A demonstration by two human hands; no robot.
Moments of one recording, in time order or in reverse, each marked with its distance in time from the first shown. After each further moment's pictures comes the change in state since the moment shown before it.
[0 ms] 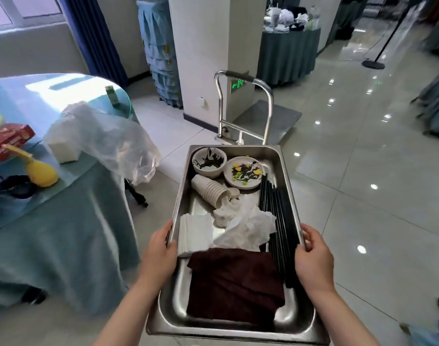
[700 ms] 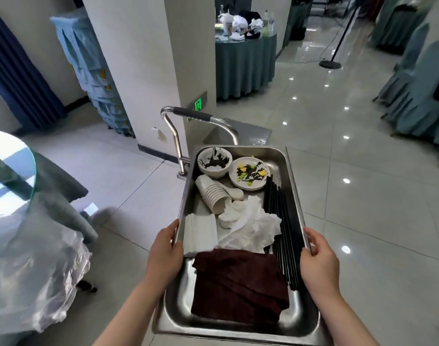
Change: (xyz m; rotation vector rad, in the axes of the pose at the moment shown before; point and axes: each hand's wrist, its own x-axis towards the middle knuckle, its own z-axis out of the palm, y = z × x) left_hand 0.437 0.181 0.168 0.006 -0.161 0.111; right_hand 0.418 -0.091 0.077 0.014 0.163 0.047
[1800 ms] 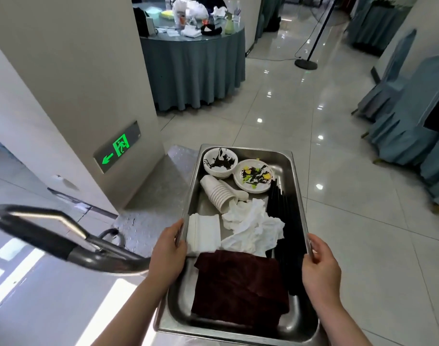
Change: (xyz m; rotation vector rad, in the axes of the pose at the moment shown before) left_hand 0.616 0.279 0.335 -0.036 -0.121 0.086; right_hand 0.710 -0.076 0.071 -0.065 0.107 0.111
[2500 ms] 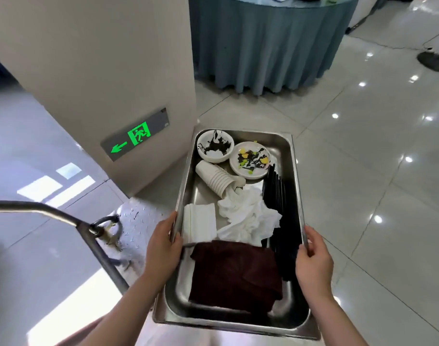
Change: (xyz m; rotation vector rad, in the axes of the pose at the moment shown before) left_hand 0.271 0.031 0.095 -0.003 0.335 -0.318; right_hand 0.367 -0.093 0.187 -0.077 -0.391 -0.146
